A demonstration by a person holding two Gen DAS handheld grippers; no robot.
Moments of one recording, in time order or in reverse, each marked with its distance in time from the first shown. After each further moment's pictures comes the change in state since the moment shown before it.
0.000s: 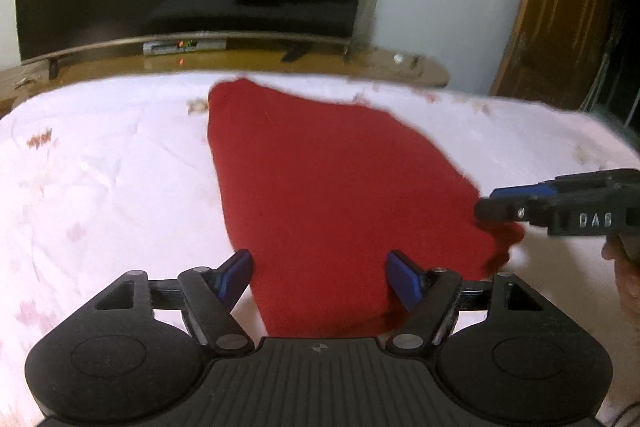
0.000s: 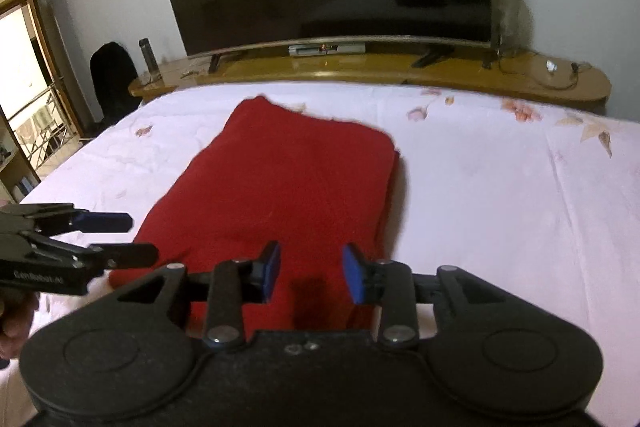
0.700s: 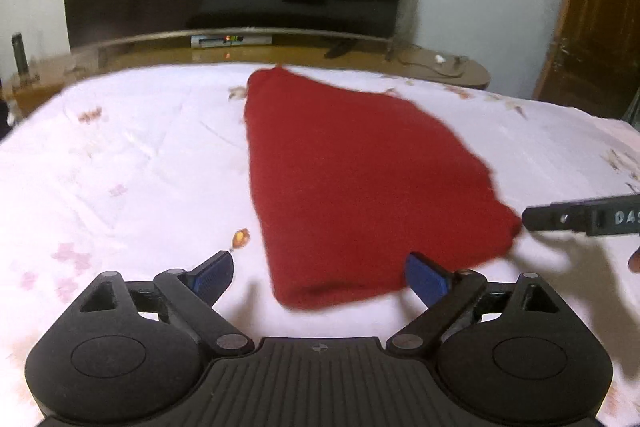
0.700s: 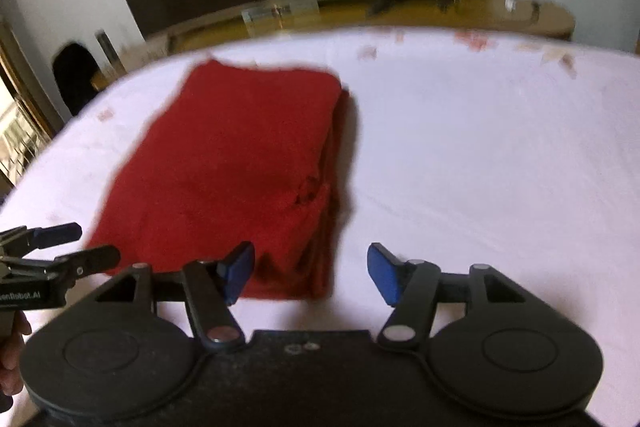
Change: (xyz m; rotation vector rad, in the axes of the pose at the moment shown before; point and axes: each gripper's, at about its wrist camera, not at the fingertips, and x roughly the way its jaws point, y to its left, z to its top) left arm -0.051 -0.033 -0.019 -0.049 -0.023 0.126; right arm -0.018 -0.023 -0.025 0.132 0.065 -0.065
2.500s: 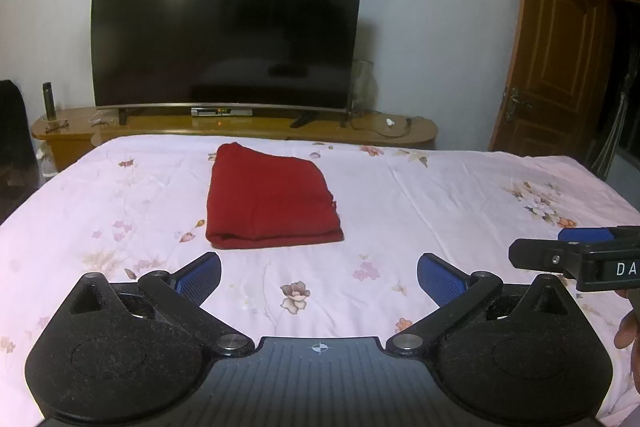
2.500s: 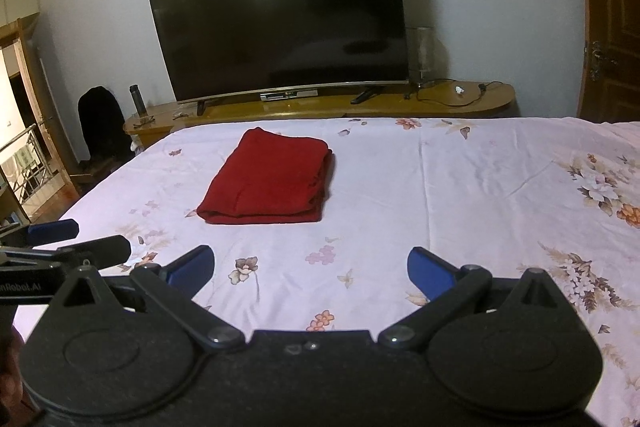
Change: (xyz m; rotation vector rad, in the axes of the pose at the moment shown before) left arm -0.260 -0.129 -0.066 -0.018 -0.193 0.009; right arm -0.289 0.031 -0.114 -0.050 -0.220 -0.051
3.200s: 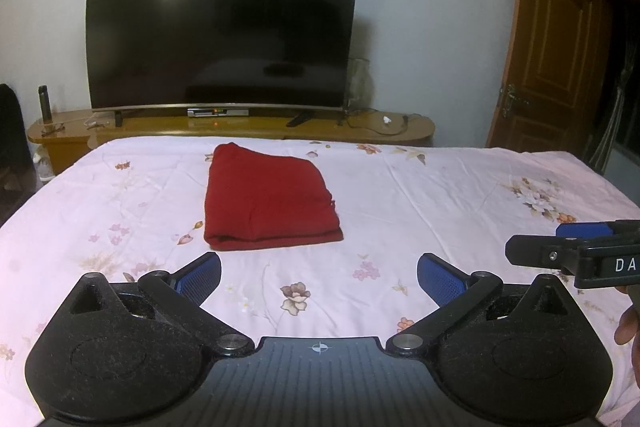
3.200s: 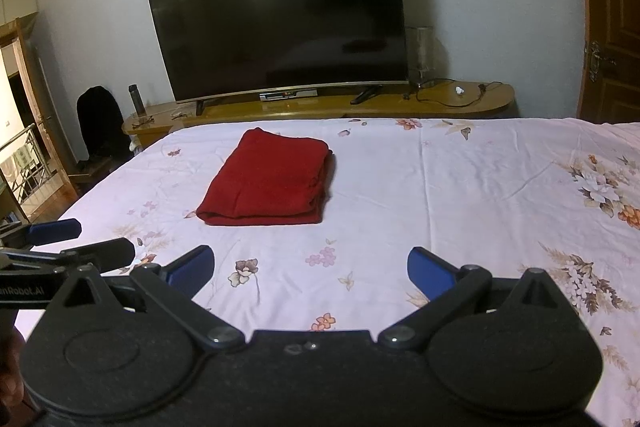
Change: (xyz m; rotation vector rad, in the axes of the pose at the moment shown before) left arm 0.004 -0.003 0.001 0.014 0.000 -0.002; right arm 0.002 -0.002 0.001 -0.002 0.002 0.000
